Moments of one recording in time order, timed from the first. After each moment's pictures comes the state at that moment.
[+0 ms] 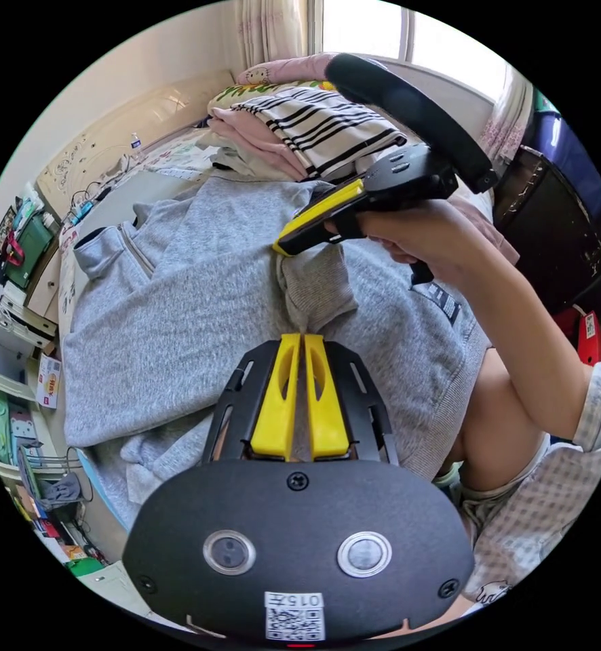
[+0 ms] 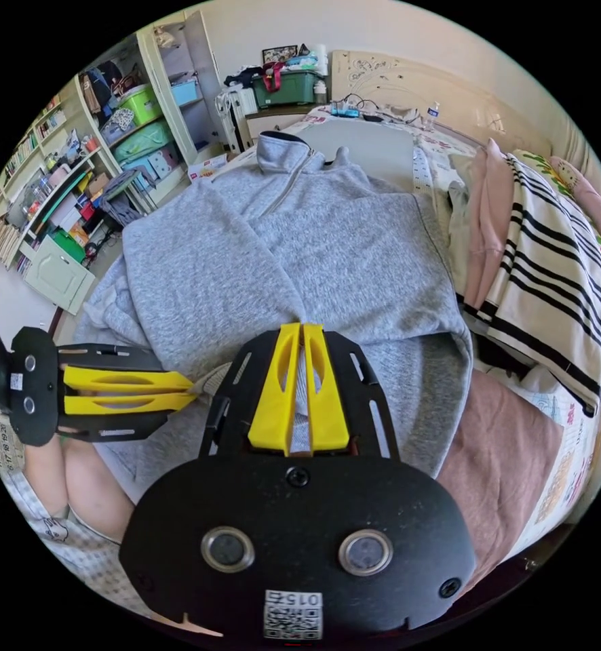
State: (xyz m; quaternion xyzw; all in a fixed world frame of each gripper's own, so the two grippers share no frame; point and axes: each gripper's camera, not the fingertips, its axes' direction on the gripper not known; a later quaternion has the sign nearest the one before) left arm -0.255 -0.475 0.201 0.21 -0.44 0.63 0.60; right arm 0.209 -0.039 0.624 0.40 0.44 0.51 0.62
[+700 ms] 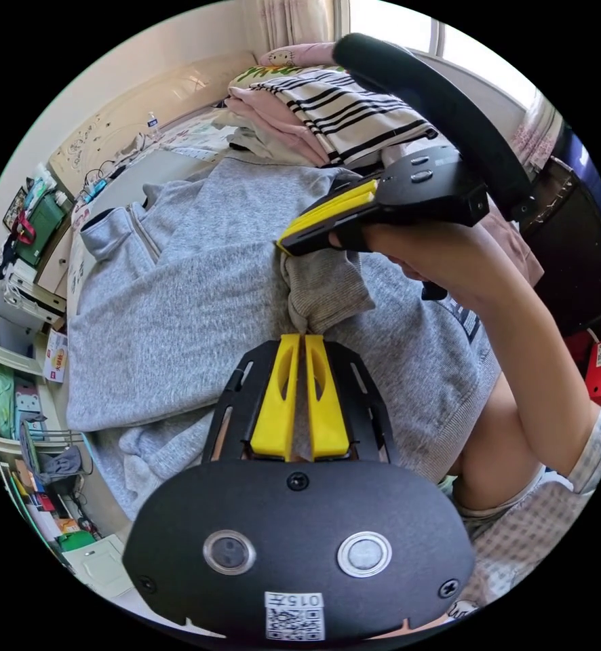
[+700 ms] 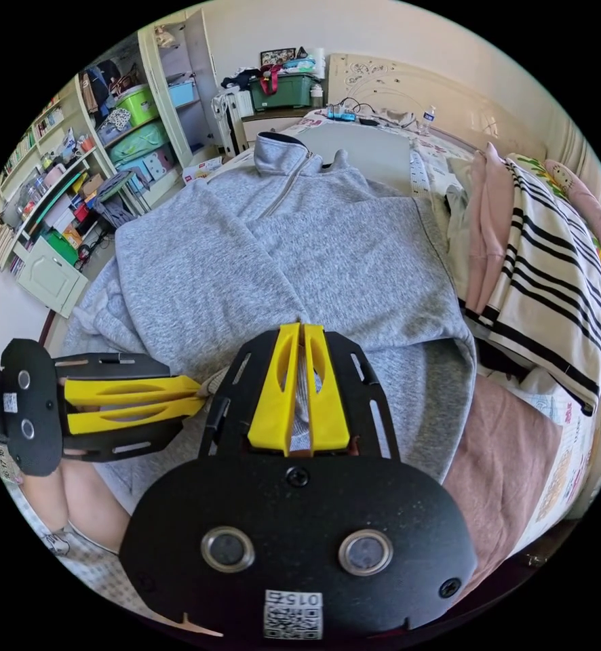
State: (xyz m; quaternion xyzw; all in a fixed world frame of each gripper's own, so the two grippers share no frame) left arm -0.250 -0.507 0.196 0.22 -0.47 0.59 0.62; right arm 0.210 -0.076 0.628 0.39 0.46 0.52 0.61
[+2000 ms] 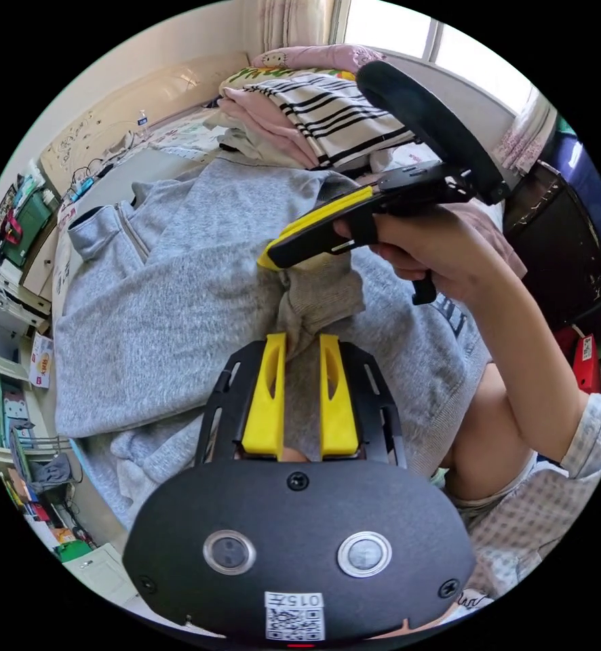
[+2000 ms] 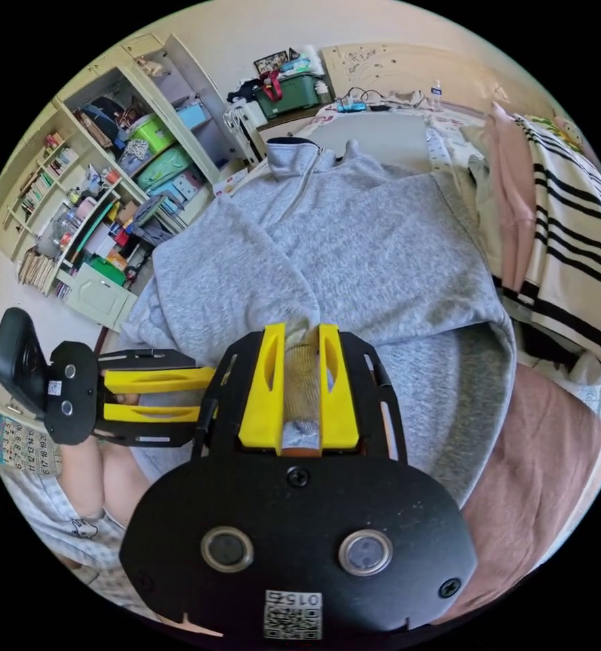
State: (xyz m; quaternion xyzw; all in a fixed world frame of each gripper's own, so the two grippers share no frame) left arm -0.210 -0.489 0.140 0.21 -0.46 0.60 0.62; right arm 0.226 -0.028 0.662 0.47 0.36 0.49 0.64
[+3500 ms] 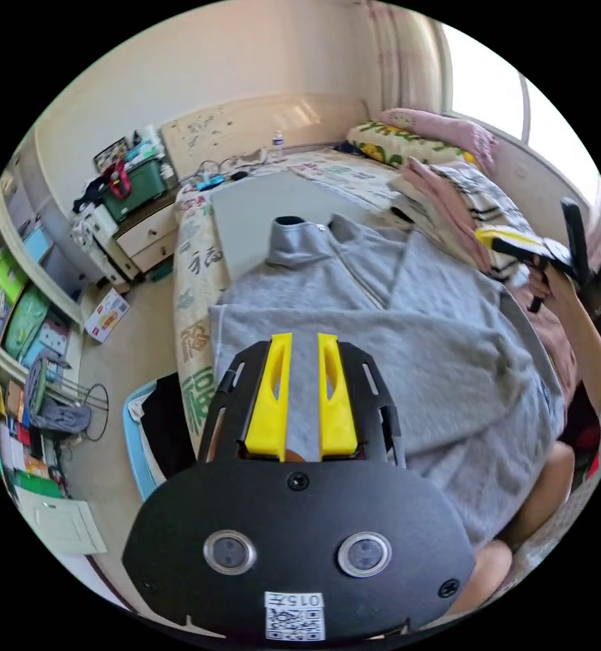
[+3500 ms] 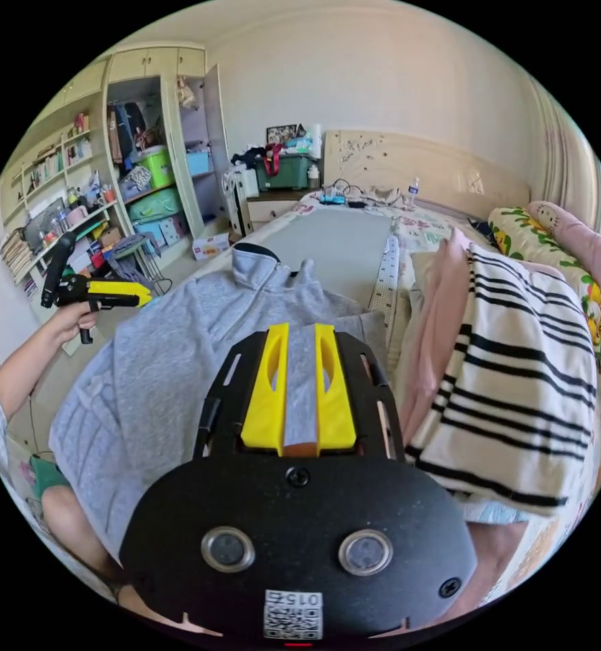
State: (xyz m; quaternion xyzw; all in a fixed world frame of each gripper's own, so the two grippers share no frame) left arm -0.081 -0.501 -0.098 0.41 -0.41 0.50 0.65; right arm 0.217 0.058 0.552 0.49 0.52 0.44 0.55
